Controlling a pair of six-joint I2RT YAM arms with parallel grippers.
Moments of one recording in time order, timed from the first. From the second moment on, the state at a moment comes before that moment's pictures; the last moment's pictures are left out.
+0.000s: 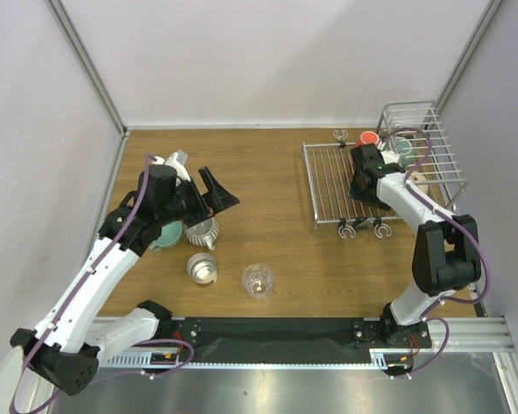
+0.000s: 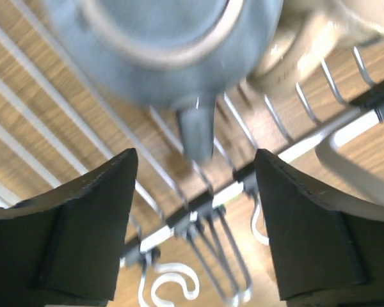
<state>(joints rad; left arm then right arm) -0.45 0.98 1.10 -0.68 0.20 -0.82 0.22 1.64 1.21 -0.67 0.48 0.59</state>
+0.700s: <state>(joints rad) -0.45 1.35 1.28 -1.06 -0.25 -0.80 0.41 1.26 1.39 -0.98 0.44 0.58</state>
